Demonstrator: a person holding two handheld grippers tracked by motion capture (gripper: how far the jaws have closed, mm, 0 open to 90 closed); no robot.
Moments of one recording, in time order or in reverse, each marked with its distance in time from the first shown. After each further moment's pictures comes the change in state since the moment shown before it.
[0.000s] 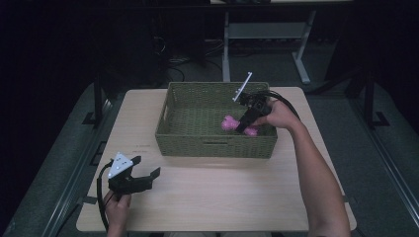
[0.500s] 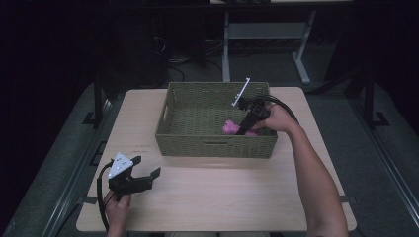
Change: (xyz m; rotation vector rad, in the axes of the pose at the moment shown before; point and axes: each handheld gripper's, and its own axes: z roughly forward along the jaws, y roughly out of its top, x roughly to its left) left arm 0.000 0.000 0.000 0.000 -0.001 0.002; right arm -0.005 -0.005 0.018 0.046 0.008 0.017
